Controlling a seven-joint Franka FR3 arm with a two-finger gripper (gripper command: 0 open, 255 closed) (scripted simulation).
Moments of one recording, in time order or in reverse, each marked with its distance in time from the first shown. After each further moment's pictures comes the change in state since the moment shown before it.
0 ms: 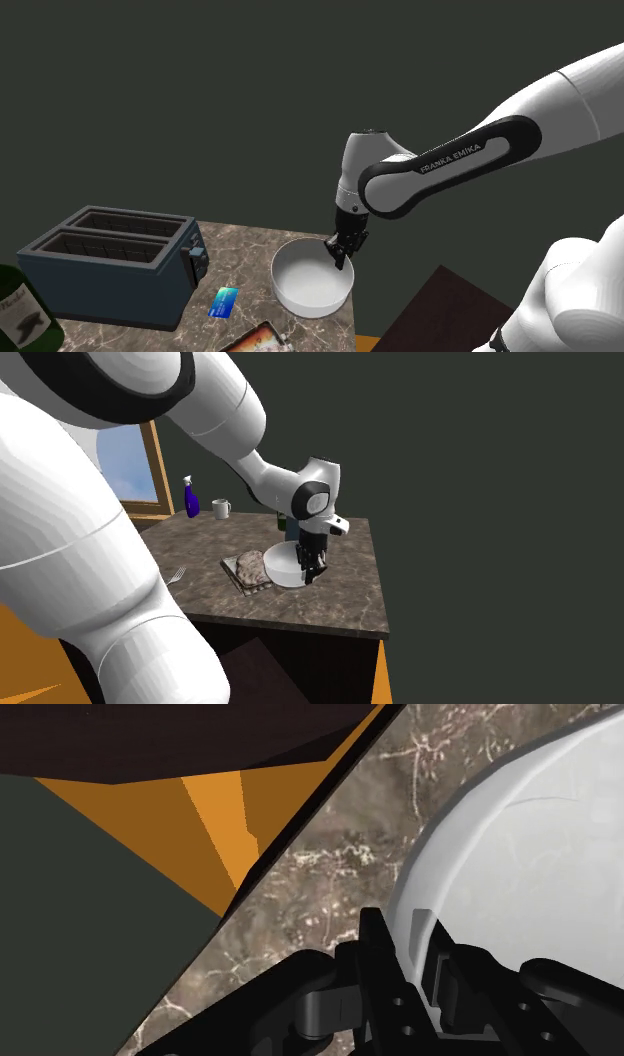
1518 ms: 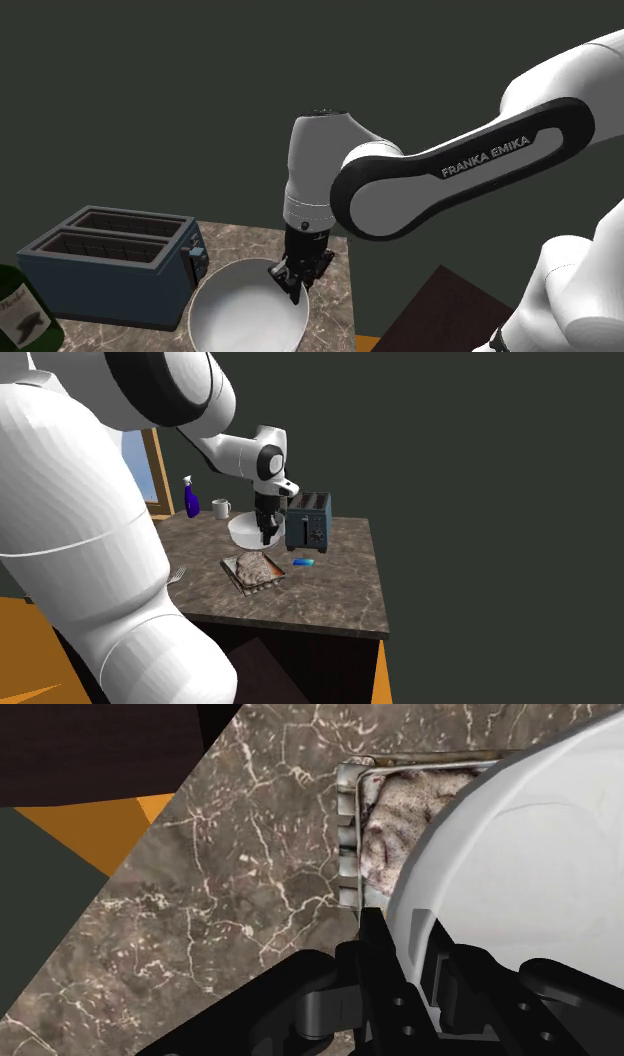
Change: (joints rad) arm 0.127 0.096 0.215 0.289 -0.026 -0.136 0.390
